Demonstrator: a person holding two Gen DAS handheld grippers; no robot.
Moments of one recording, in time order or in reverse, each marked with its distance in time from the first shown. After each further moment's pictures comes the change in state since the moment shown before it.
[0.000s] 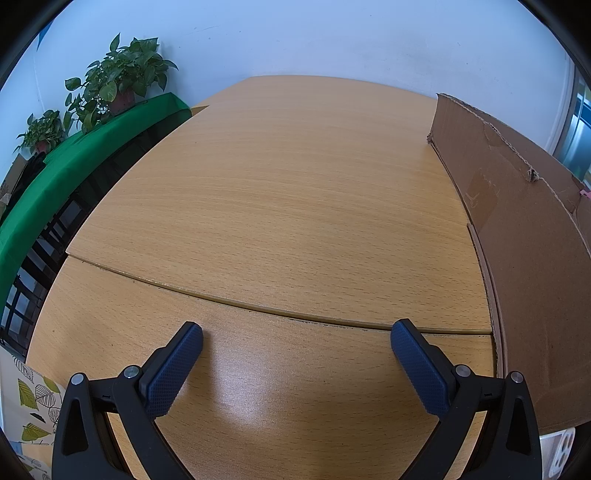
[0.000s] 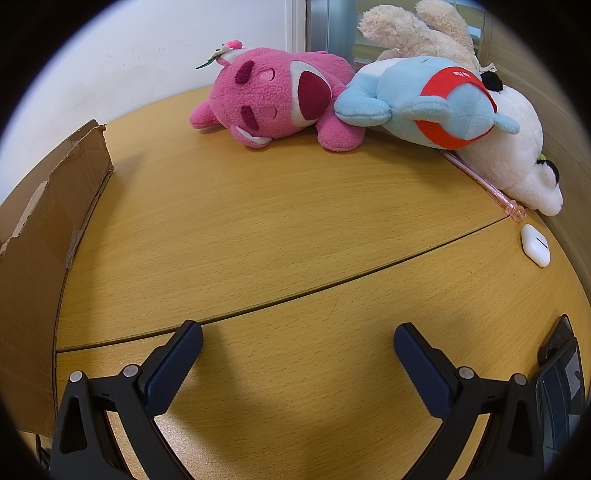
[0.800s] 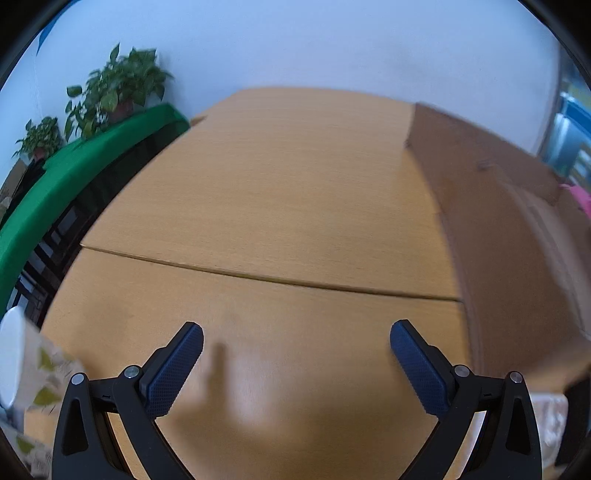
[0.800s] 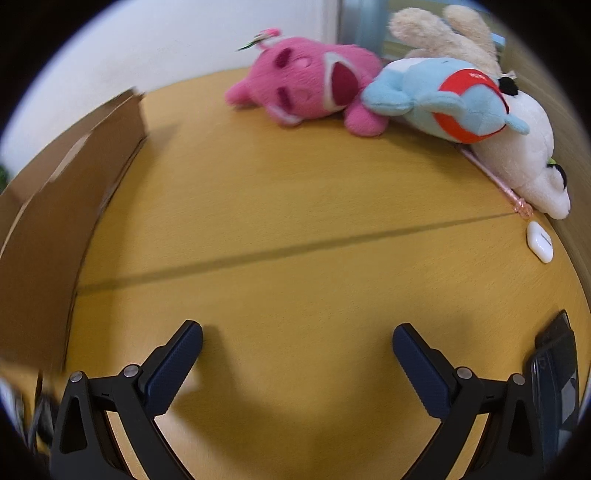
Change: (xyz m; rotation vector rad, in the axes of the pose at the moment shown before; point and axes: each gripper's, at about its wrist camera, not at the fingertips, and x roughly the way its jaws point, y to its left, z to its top) left arm -0.054 -0.003 -0.029 0.030 -0.070 -0.049; right arm -0.027 0.004 -0.034 -0.123 0.059 0.070
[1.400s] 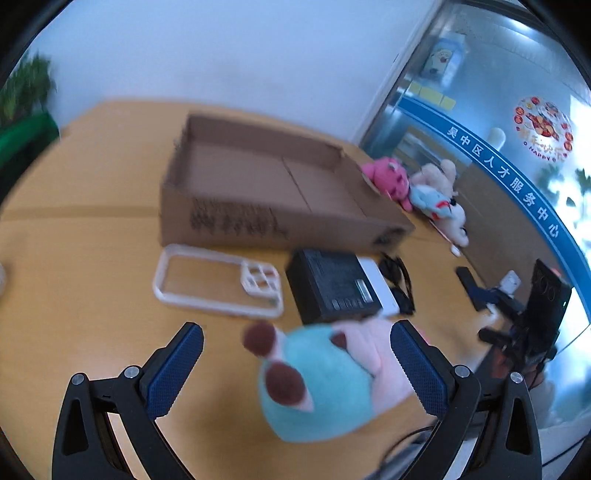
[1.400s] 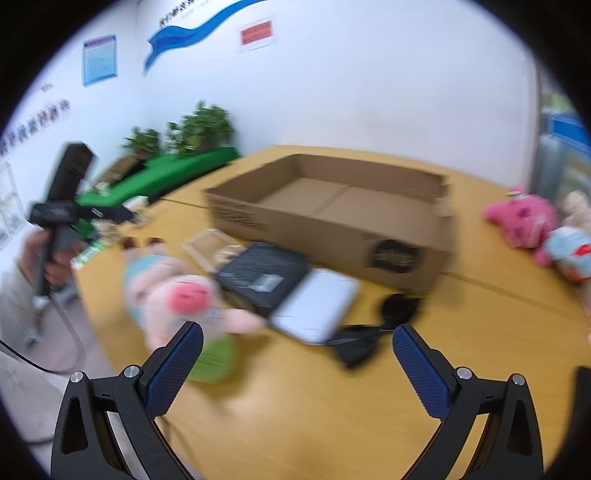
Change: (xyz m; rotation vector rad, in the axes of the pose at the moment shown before) left arm -0.179 -0.099 -0.104 0.069 0.076 -0.632; right arm -0.236 0.164 -0.169 -0.493 -0.281 0.616
